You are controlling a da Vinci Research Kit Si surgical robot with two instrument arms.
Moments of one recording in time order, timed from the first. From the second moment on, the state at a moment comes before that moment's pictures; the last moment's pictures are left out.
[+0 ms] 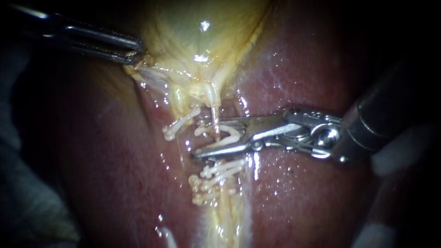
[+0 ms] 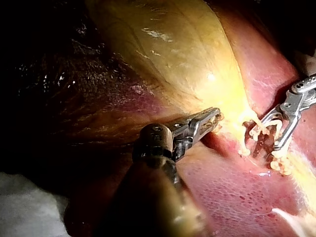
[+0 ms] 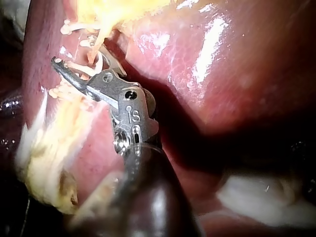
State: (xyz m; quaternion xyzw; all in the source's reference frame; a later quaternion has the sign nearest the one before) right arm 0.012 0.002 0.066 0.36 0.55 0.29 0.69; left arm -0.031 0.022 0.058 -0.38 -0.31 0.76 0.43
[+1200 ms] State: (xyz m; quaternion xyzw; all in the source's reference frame) right arm 0.011 0.003 0.062 0.44 0.53 0.36 0.63; left arm -0.031 0.022 0.058 -0.38 -0.31 0.76 0.43
